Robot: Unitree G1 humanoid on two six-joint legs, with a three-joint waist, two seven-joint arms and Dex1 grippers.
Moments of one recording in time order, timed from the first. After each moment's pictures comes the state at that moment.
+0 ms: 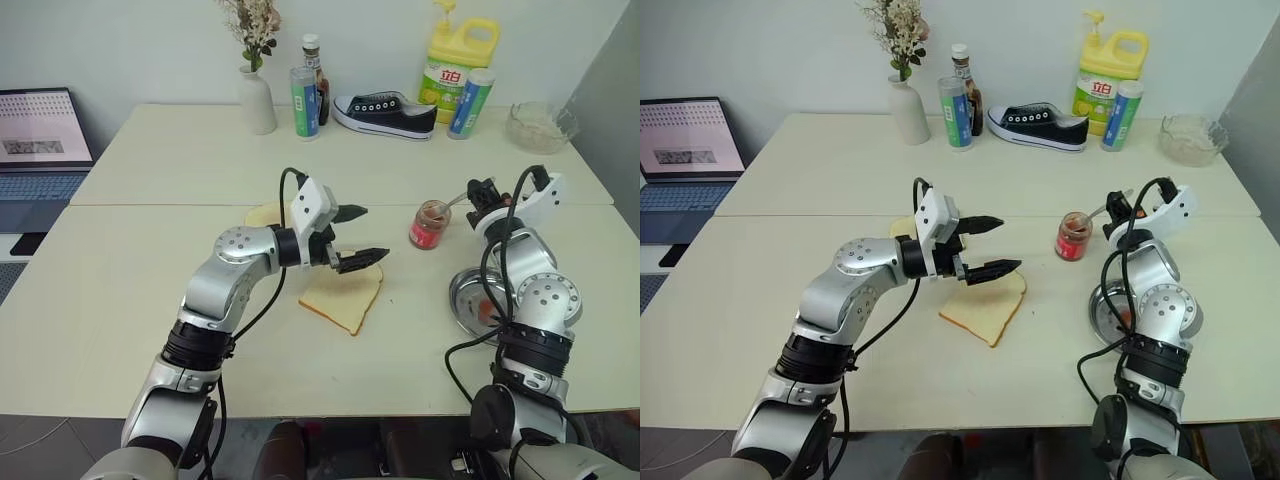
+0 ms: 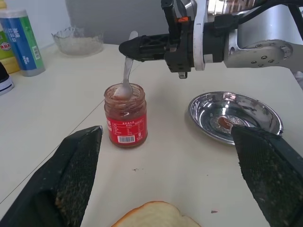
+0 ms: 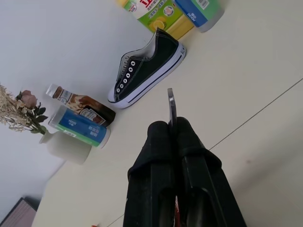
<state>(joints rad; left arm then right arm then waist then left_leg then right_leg) -0.64 0.37 -0.16 -0.04 -0.35 0.45 -0.92 -0.64 -0.07 -0.54 -0.01 0.86 0.69 -0.22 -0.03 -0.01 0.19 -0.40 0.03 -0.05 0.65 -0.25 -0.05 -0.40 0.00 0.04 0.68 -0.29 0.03</state>
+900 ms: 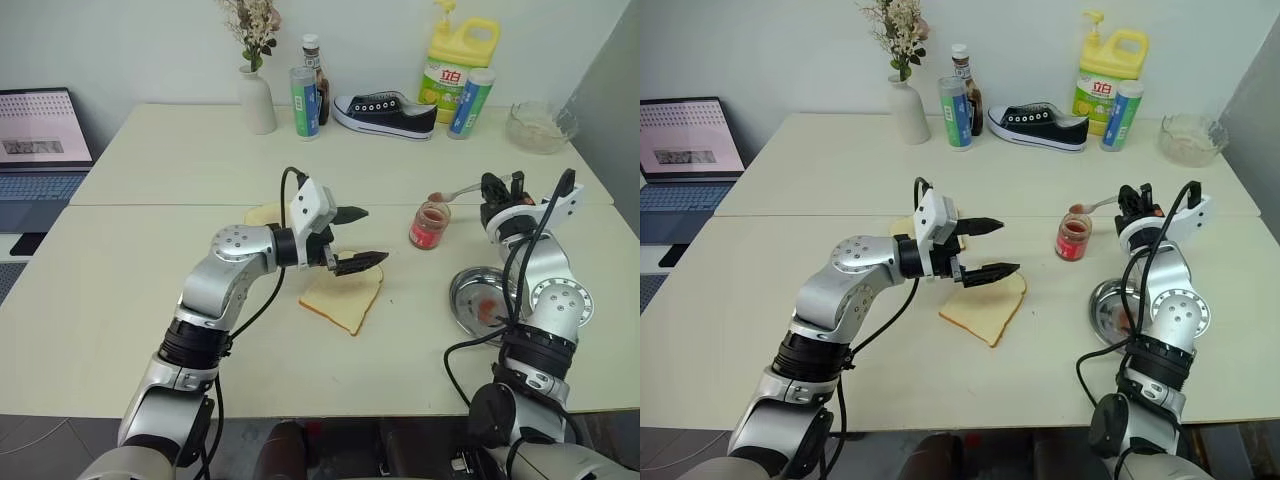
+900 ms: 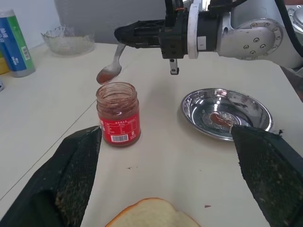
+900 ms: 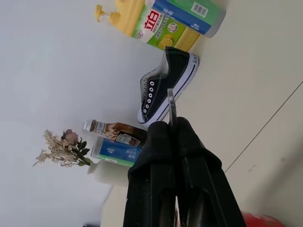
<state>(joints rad) -0.64 0.39 -0.16 -0.04 -0.35 0.45 -0.97 -0.64 -0.08 -0.61 0.00 1.15 0.62 -0.29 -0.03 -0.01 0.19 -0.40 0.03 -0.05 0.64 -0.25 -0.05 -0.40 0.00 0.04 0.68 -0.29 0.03</state>
